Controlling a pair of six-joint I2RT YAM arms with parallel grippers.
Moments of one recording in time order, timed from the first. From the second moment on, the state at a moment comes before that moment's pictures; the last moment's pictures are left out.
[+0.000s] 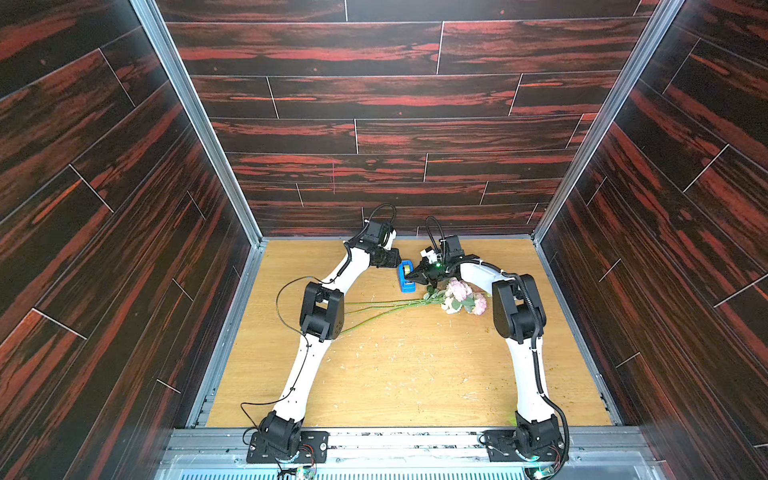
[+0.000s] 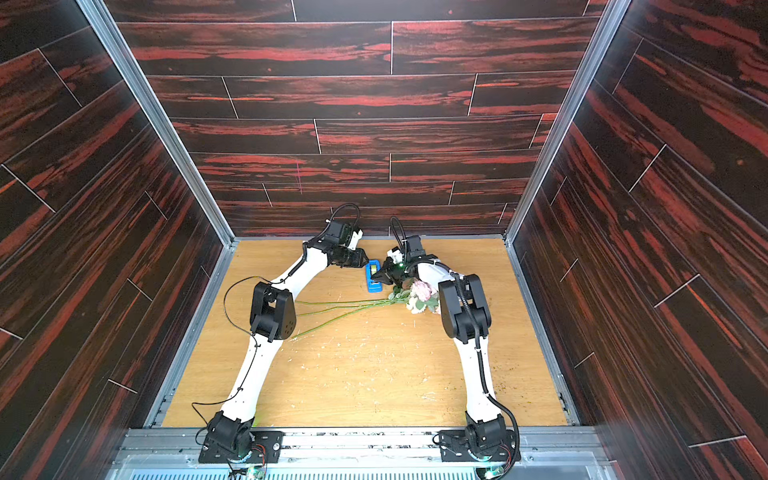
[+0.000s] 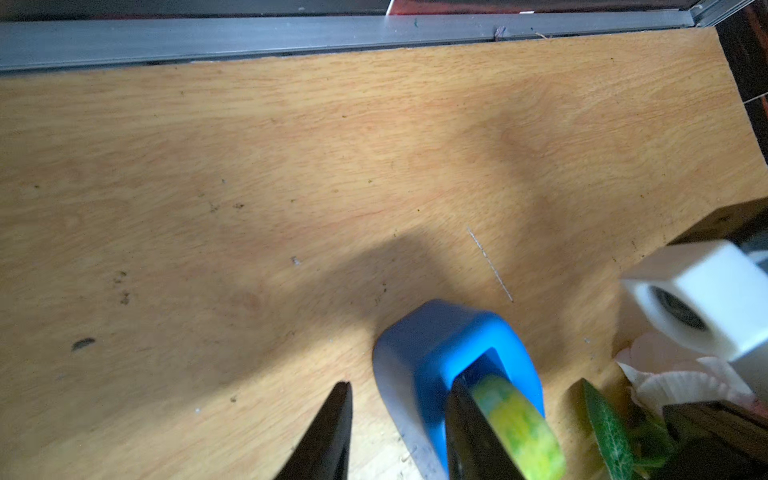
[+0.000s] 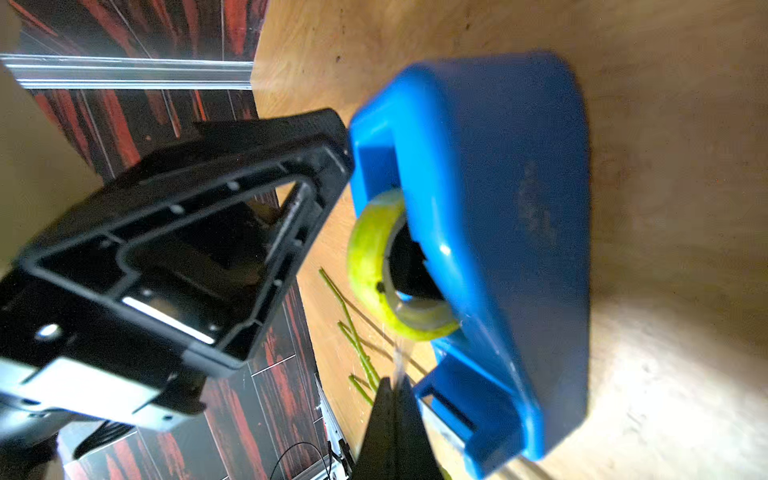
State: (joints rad) left arm -0.36 2.64 2.43 -0.67 0.32 -0.21; right arm 0.33 2.37 1.80 -0.33 -0.85 0.80
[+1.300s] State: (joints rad) left arm -0.36 2.59 2.32 -0.63 0.26 -0.09; right arm 0.38 2.08 1.41 -0.15 -0.85 0.83
